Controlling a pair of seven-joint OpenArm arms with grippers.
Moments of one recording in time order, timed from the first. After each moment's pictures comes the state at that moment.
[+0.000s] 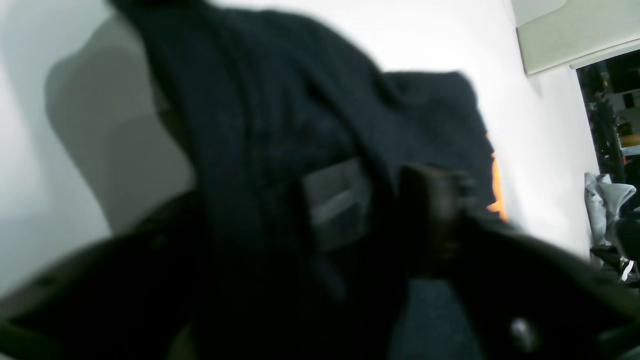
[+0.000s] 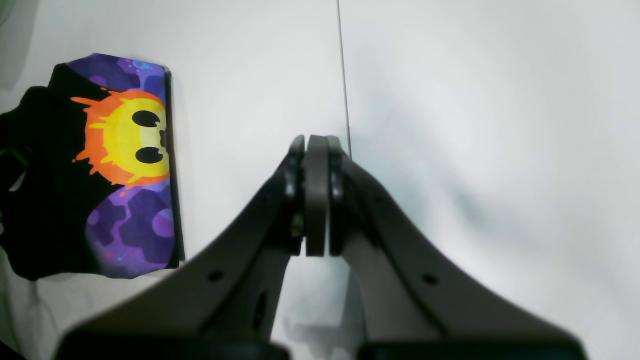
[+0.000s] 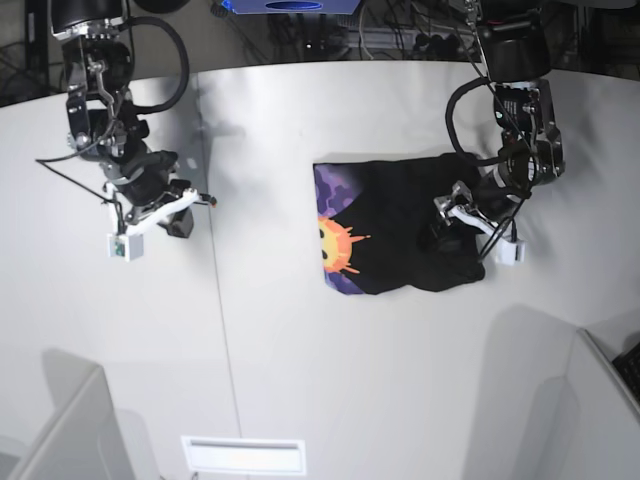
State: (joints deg) left arm 0.2 -10.9 -17.4 70.4 -46.2 -25.2 44.6; right arm -11.3 20.3 -4.9 108.3 38.1 -12.6 -43.4
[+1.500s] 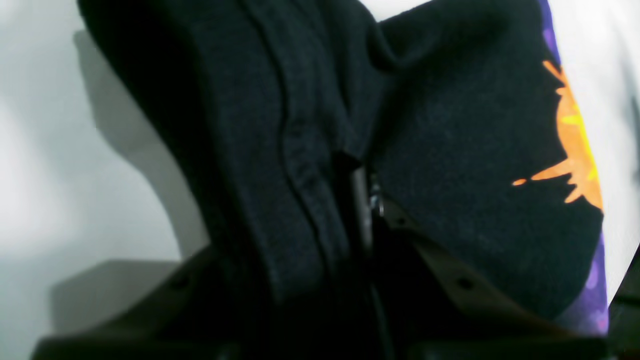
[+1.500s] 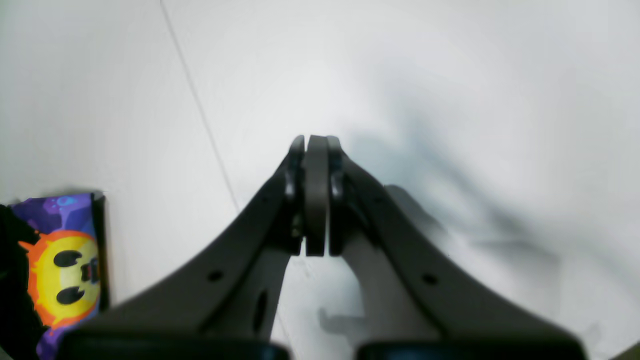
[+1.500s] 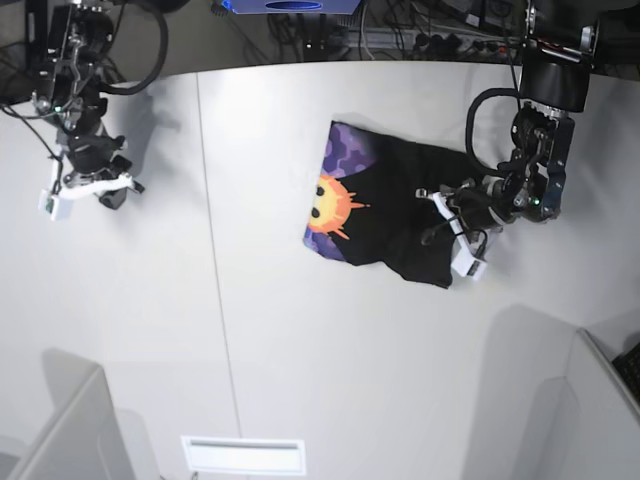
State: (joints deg) left arm -5.9 -26.5 12.1 72.3 -45.9 -24.2 45.4; right arm -20.2 13.9 16.6 108.2 38.5 -12.6 -43.2
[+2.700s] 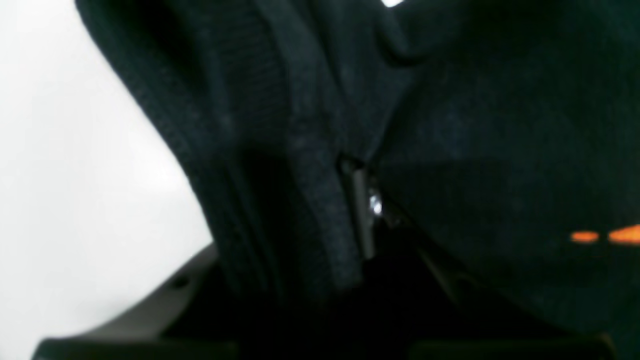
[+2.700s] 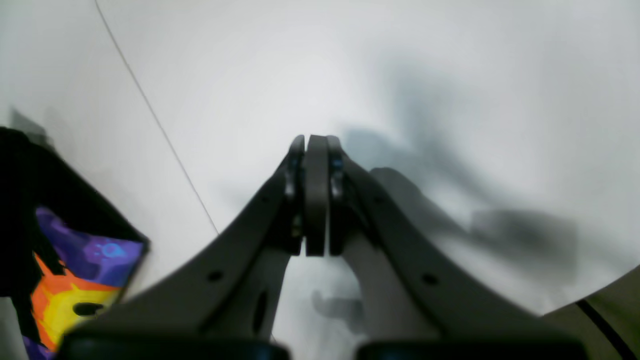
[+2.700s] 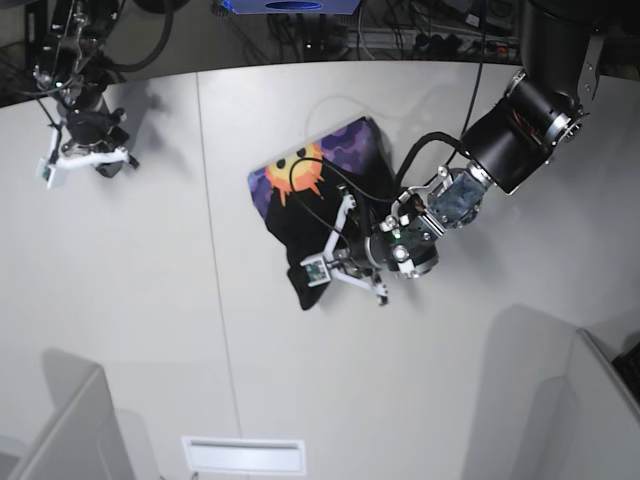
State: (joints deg) left arm -28.2 -18.3 52.9 72.2 -15.6 -28.6 42.2; right arm -25.2 10.6 20.2 108.2 38.3 -12.6 -43.2
